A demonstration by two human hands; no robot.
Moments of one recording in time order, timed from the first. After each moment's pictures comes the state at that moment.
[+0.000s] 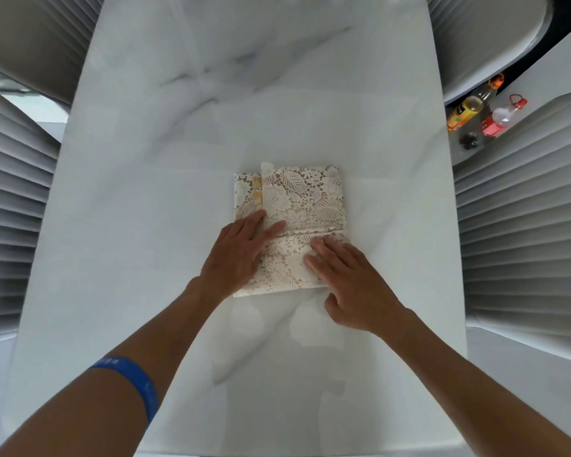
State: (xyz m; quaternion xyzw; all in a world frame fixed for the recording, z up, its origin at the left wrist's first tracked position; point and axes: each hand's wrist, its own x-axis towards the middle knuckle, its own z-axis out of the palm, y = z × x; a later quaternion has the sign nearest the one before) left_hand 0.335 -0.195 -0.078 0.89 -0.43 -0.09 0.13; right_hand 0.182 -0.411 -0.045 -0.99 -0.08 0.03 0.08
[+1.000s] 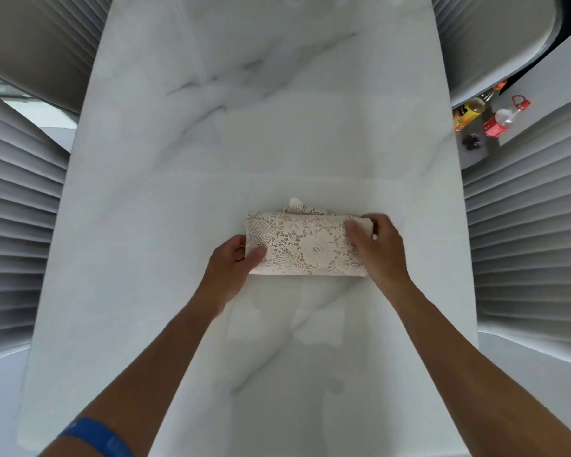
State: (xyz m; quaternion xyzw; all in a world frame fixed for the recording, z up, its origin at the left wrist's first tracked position) left_hand 0.334 -0.176 -0.054 0.74 0.00 -0.34 0.58; right_hand 0.244 -0.431 -0.038 -0.77 0.42 -0.03 0.49
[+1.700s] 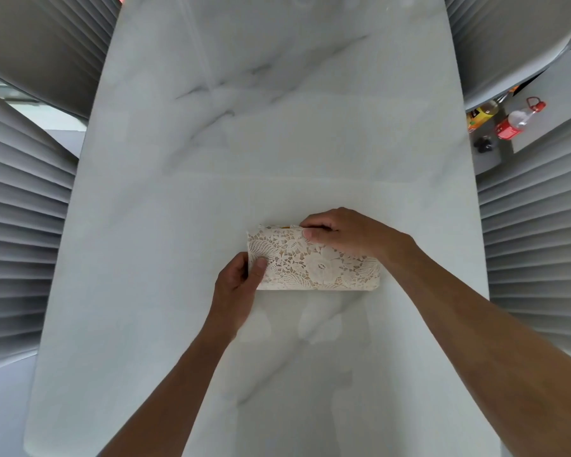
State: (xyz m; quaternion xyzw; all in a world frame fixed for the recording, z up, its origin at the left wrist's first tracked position) left_hand 0.313 -0.175 -0.054 0.77 0.02 -0.26 0.59; right_hand 0.326 -0.428 -0.026 -0.88 0.02 0.28 0.38
